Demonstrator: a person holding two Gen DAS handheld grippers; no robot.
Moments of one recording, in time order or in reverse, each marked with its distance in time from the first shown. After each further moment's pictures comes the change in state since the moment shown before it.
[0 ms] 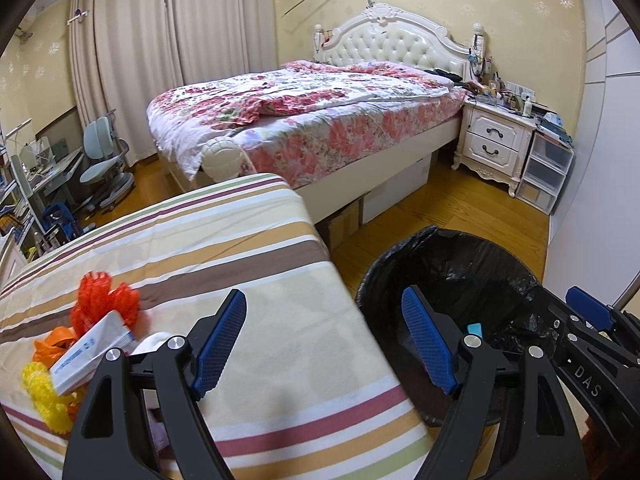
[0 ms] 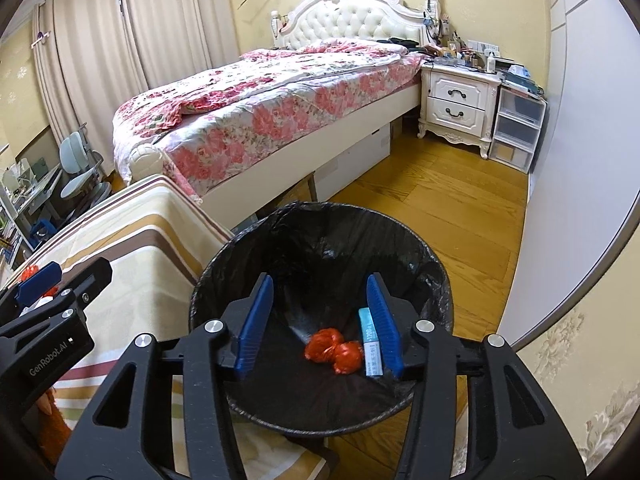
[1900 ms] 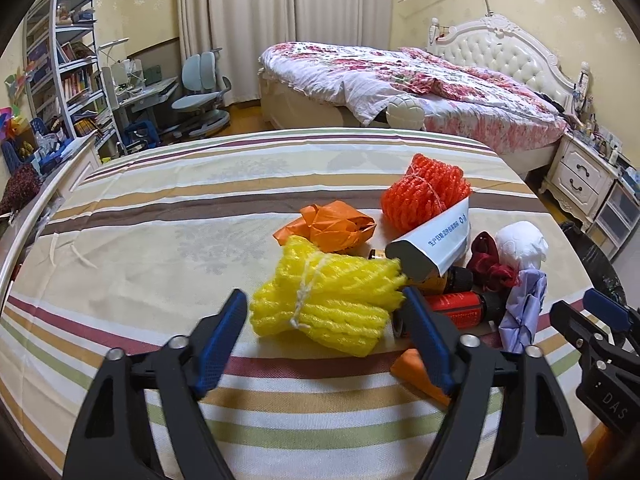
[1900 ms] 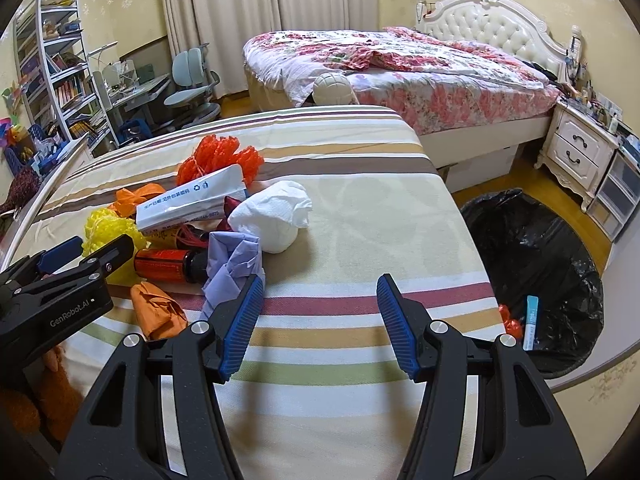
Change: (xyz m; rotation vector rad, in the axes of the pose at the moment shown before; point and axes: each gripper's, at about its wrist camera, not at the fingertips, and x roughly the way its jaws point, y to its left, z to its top) left arm -0.053 0.209 -0.095 -0.259 0.079 0.209; right arm -0.036 0.210 -0.075 -0.350 0.099 0.286
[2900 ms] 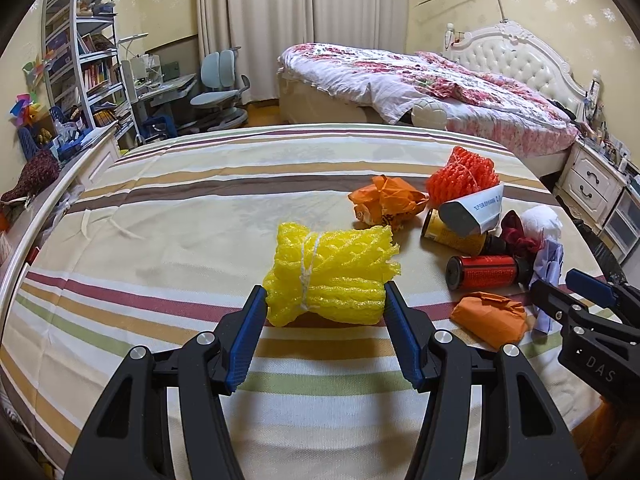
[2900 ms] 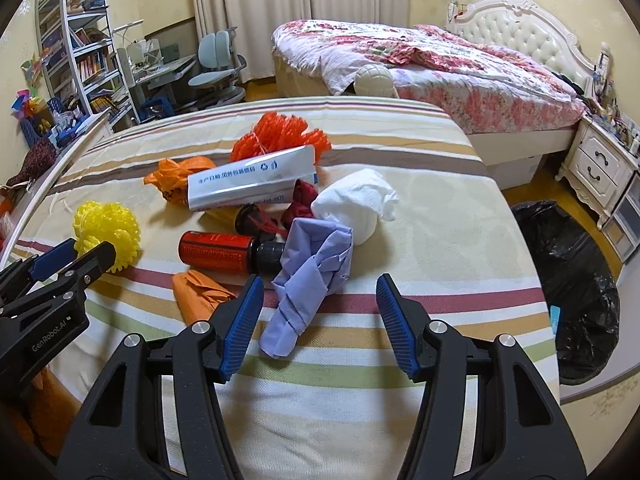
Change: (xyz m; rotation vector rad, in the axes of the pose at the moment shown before) left arm -0.023 0.035 -0.020 -0.035 -0.009 0.049; right arm 0.010 0.043 -0.003 -0.078 0.043 0.055
